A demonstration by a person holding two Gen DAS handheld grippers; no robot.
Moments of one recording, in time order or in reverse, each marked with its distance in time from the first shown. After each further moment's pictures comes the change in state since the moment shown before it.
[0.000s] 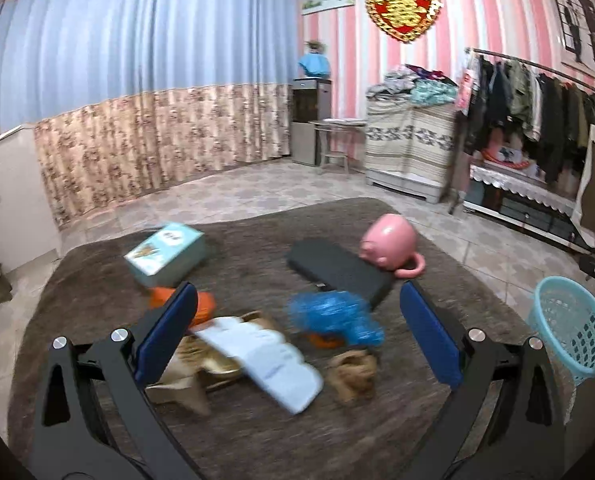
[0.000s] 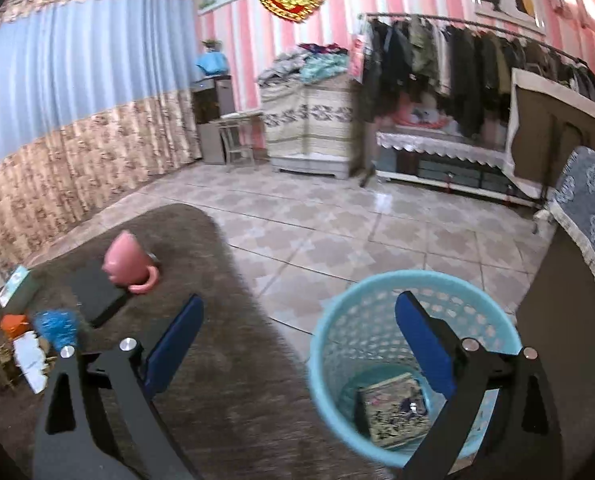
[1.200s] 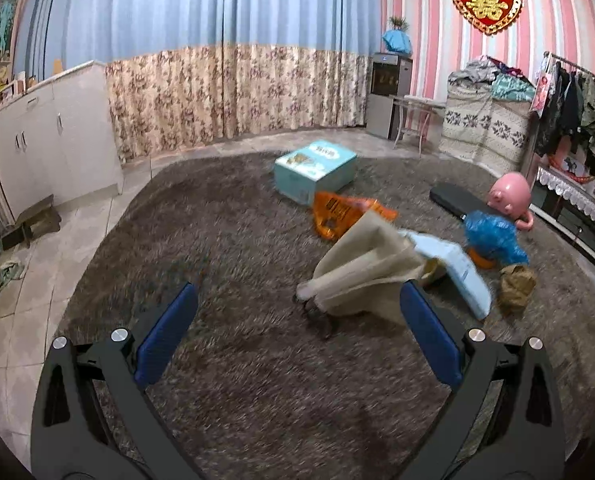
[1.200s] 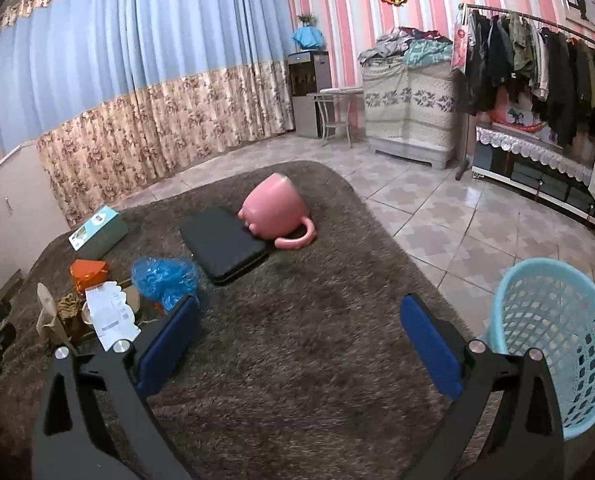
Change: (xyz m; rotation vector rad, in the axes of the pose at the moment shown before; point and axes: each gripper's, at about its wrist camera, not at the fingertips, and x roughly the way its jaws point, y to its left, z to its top) left arm -0.009 0.142 -0.087 -0.152 0.128 0.204; right arm 0.017 0.124 -0.046 -0.136 0.101 0.265
